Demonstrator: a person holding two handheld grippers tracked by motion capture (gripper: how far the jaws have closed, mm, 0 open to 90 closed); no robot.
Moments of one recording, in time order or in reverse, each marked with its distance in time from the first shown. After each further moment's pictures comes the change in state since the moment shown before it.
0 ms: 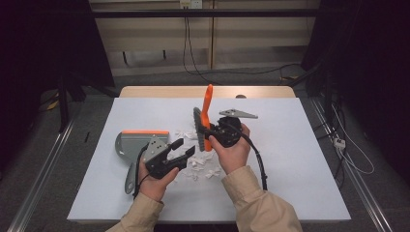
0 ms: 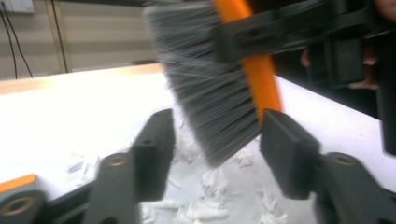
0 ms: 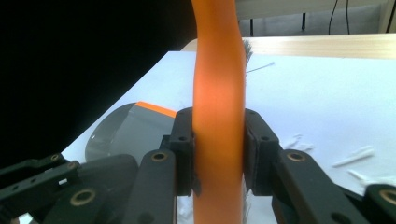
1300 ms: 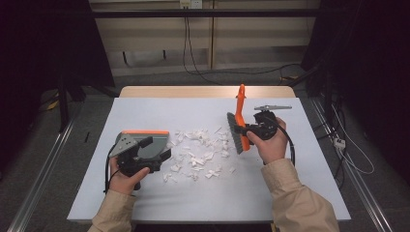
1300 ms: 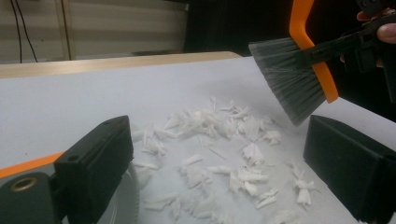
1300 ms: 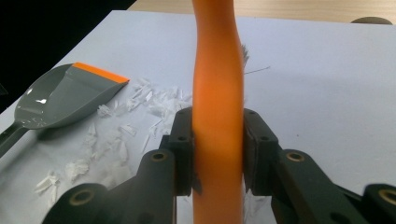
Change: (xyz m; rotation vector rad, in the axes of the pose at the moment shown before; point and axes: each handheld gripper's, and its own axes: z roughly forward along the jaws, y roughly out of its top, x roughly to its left) left arm 0.064 -0.005 -0.043 0.019 -0.031 -0.051; right arm -0.096 0.008 -0.039 0.180 -0.079 -0.010
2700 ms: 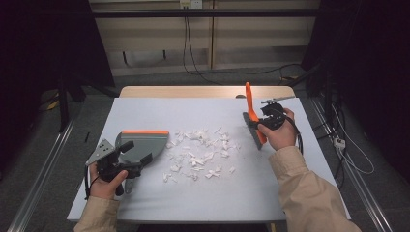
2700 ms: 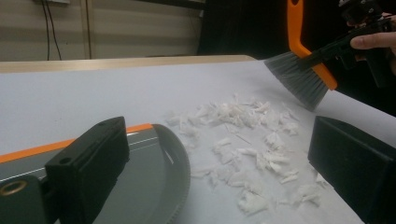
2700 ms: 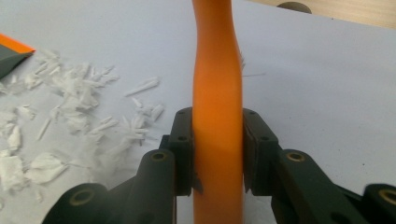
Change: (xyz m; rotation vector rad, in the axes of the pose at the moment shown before) left arm 0.025 -0.011 -0.040 -0.029 0.050 -0.008; right arm -0.054 0.016 0.011 0.140 -0.172 -0.076
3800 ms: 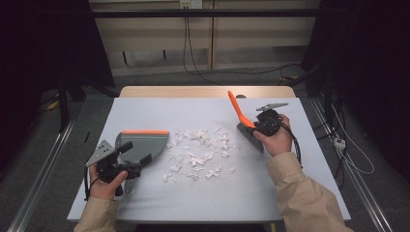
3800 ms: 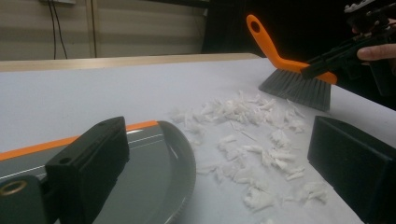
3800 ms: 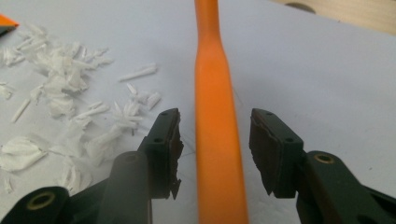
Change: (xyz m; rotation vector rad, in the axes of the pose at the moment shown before) left arm 0.000 -0.003 -0.001 0.006 0.017 0.010; right arm 0.011 -0.017 0.012 -0.010 -0.037 -0.092
